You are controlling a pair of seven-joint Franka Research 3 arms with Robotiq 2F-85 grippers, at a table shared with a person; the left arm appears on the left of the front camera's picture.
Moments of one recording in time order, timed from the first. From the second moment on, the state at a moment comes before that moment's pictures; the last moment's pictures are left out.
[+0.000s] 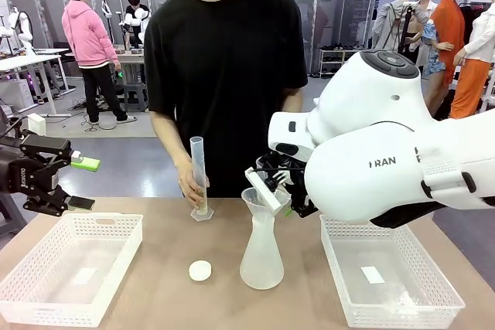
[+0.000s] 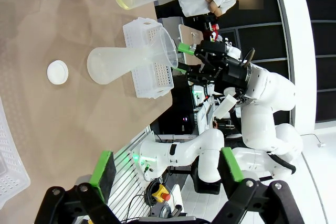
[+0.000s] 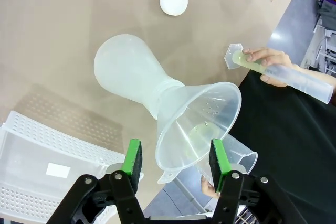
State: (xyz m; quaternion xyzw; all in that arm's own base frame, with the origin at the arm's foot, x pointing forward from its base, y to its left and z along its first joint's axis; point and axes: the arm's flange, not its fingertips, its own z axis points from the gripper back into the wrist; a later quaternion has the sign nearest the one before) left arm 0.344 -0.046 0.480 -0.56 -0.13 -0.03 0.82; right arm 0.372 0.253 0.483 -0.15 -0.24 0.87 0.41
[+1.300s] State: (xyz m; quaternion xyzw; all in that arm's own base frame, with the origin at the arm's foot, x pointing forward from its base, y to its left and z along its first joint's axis) left arm 0.344 -0.046 0.480 -0.56 -0.13 -0.03 0.82; right arm 0.369 0.257 0.486 -0.15 -0.24 0.87 0.40
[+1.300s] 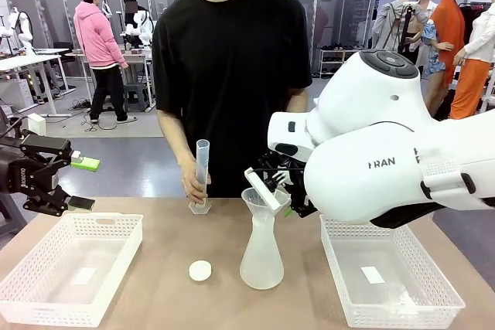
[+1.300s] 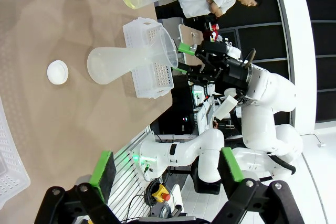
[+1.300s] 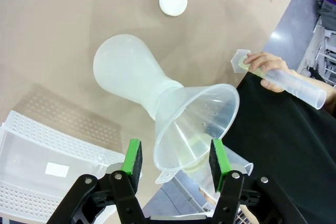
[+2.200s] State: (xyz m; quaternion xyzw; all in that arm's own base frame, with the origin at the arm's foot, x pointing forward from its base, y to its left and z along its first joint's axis) left arm 0.344 -0.046 0.480 -0.56 -0.13 -0.03 0.82; right arm 0.291 0.176 0.564 -0.07 -0.32 0.75 0.57
